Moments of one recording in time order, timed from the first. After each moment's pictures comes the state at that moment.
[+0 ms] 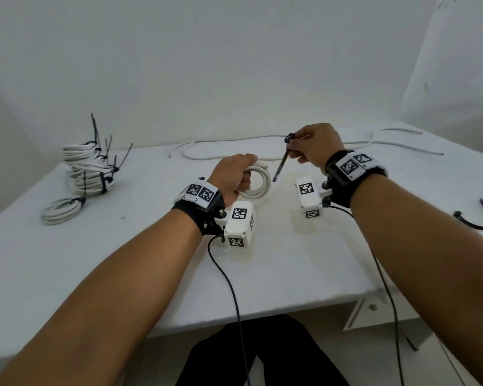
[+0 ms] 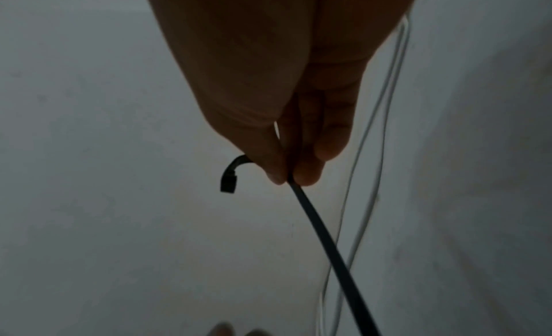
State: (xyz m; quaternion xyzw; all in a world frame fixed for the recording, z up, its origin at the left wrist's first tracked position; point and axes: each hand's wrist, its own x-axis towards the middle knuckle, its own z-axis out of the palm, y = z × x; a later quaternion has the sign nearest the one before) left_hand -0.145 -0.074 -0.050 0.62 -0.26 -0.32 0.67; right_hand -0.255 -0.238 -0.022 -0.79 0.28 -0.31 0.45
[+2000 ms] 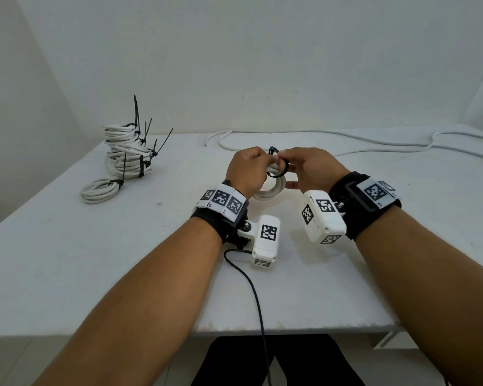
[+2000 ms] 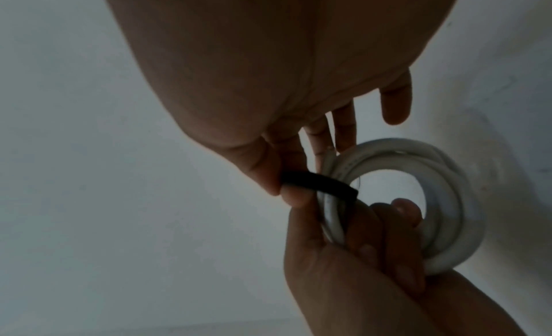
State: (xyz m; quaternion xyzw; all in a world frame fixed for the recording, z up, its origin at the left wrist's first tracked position) left_hand -0.108 -0.041 -0.065 0.71 -0.28 -0.11 0.64; right_hand -0.193 -0.156 -0.053 -0.70 0.16 -0.13 0.69
